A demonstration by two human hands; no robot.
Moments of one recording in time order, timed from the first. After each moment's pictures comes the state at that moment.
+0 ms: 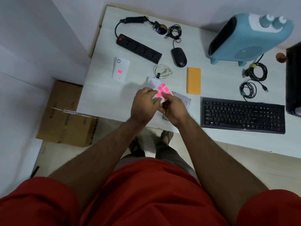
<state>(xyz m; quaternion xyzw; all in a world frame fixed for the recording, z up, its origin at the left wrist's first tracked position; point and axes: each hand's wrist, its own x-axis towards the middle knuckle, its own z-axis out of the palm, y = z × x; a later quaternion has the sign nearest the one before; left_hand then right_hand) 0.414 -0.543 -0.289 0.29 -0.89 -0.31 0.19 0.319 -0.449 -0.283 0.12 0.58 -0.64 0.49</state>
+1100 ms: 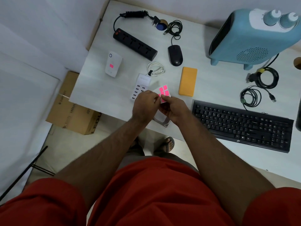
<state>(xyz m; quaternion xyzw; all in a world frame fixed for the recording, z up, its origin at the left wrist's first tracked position) 0.345 -0.474 -0.296 0.35 -0.88 -0.27 0.13 0.241 -0.394 -0.296 0.15 0.58 -0.57 0.56</state>
